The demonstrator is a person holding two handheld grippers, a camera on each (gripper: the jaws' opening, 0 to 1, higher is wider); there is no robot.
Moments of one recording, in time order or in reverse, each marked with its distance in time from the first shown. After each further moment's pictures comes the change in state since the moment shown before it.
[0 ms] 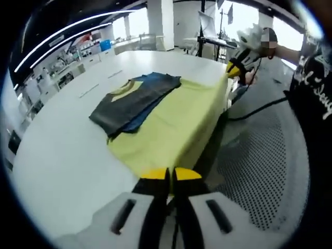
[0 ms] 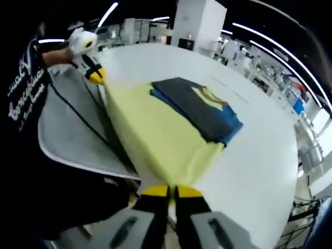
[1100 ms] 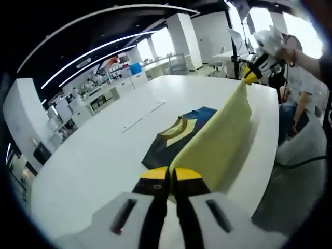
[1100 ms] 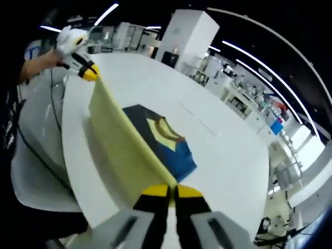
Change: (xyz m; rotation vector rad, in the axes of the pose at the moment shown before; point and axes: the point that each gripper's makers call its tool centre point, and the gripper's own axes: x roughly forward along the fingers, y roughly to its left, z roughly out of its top) left arm 0.011 0.124 0.098 -0.010 -0.161 0.281; right arm 0.011 -0.121 0.108 -0.067 -0.107 -0.206
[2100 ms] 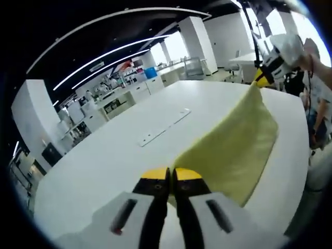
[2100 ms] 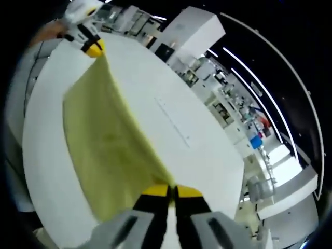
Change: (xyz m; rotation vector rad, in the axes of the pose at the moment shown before) left arm 0.083 0.074 0.033 -0.046 -0.026 0.099; right arm 0.071 -0.069 0.032 -0.160 0.067 -0.176
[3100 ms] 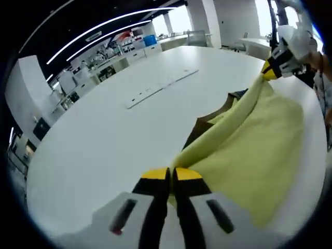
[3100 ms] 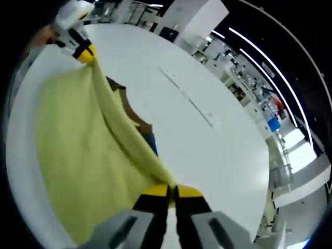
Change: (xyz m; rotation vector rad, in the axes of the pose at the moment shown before) left arm 0.107 -0.003 -0.088 -0.077 0.237 -0.053; right arm 0.125 0.032 -0.041 0.053 0.138 0.140
